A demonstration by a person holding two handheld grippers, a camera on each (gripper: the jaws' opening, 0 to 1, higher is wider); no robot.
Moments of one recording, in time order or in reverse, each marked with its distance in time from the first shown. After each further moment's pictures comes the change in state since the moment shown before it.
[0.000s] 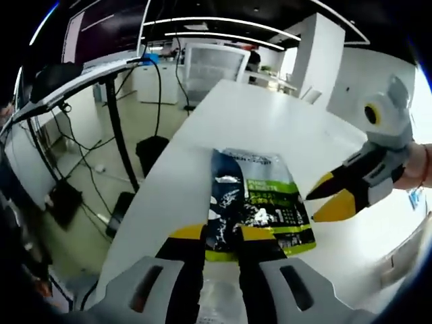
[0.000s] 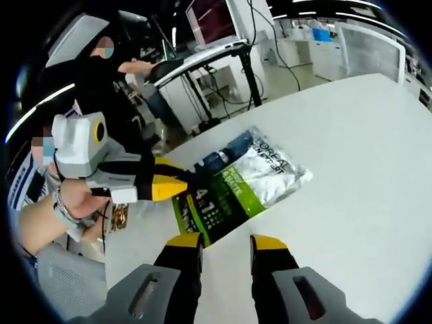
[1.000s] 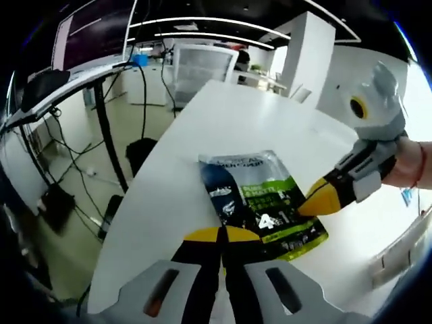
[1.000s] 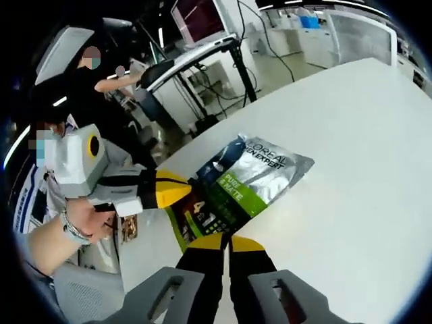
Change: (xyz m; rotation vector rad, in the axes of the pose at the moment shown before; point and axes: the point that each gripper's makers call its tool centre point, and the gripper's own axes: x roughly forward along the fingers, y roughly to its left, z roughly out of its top) left arm -0.014 -0.016 0.028 -0.051 -0.079 -0.098; right arm -0.022 0.022 0.012 0.160 -0.043 0.042
